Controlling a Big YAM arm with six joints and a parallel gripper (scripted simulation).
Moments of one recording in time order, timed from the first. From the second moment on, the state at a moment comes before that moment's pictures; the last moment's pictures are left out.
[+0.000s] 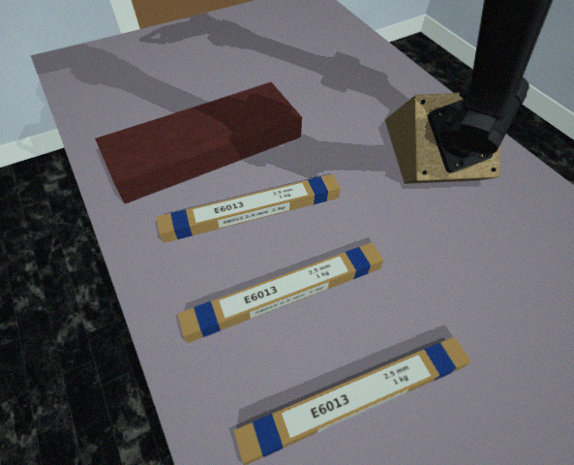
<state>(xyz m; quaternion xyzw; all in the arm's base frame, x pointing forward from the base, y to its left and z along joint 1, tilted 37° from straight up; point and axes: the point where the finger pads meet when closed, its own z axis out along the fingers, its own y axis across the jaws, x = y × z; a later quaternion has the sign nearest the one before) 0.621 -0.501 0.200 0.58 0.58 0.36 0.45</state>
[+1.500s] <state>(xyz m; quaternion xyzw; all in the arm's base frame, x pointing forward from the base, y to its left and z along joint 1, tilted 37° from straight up) 0.647 -0.420 0.251 0.49 0.65 0.30 0.49</state>
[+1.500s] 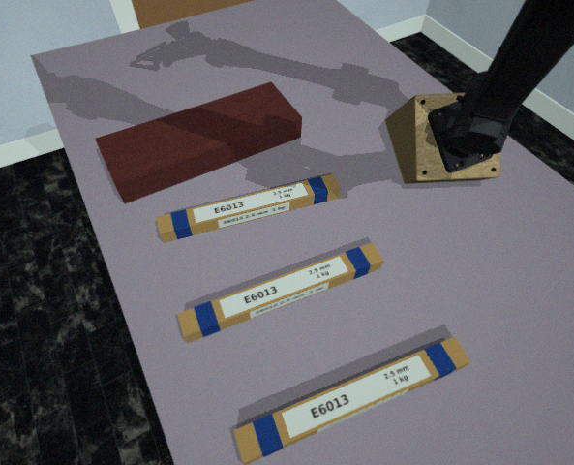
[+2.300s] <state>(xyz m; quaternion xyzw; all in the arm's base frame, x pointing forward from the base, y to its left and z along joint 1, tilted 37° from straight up) 0.660 -0.338 0.320 0.41 0.69 0.26 0.55</state>
